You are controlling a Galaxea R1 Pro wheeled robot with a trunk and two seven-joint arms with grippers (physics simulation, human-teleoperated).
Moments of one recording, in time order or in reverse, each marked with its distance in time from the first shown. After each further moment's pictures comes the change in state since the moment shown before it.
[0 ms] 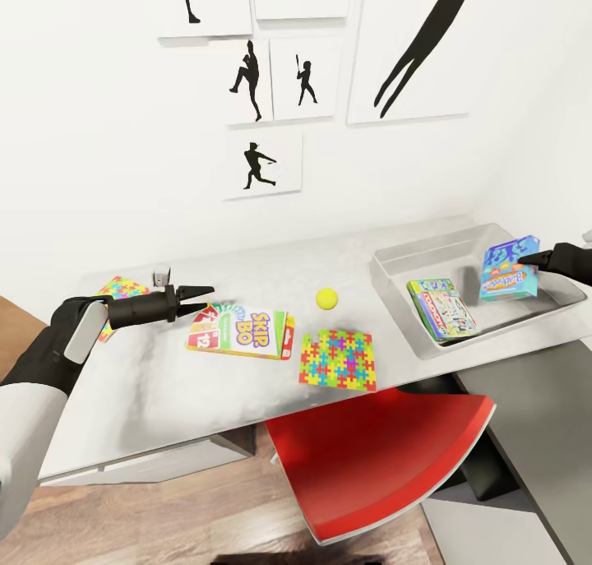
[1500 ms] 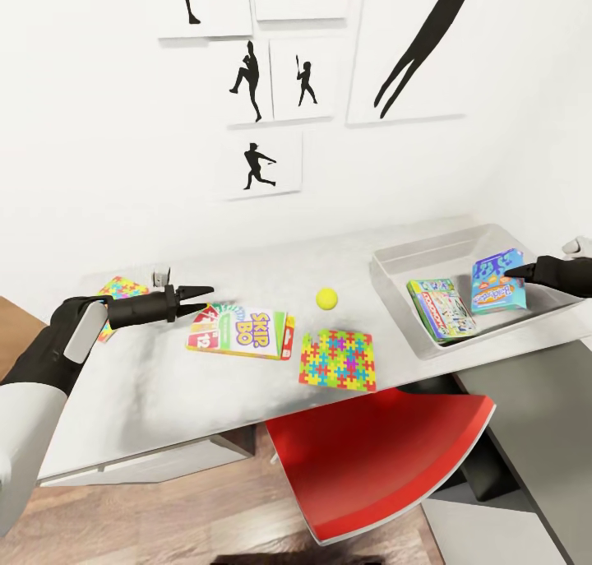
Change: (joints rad) left arm -0.002 0.001 0.000 0.006 0.000 0.003 0.000; right arm -0.001 -0.011 0.098 0.000 -0.007 0.000 0.023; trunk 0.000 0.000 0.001
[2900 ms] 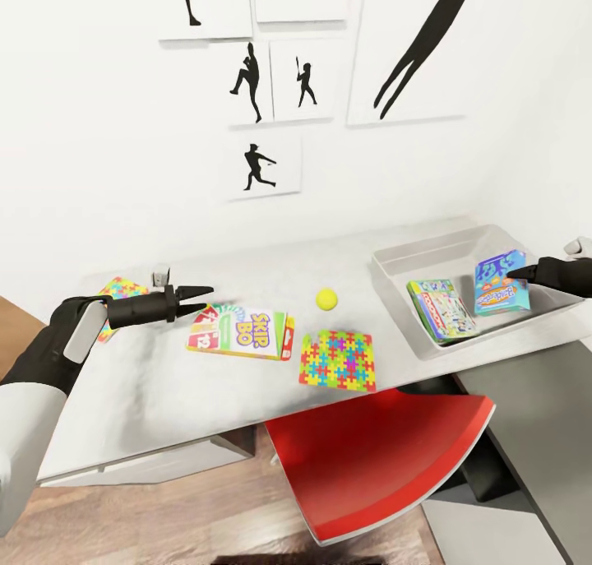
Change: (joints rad) left arm -0.001 0.002 0.000 0.001 0.000 0.001 0.000; right arm 0.000 -0.010 0.010 -0.006 0.031 0.000 0.009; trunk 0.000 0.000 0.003
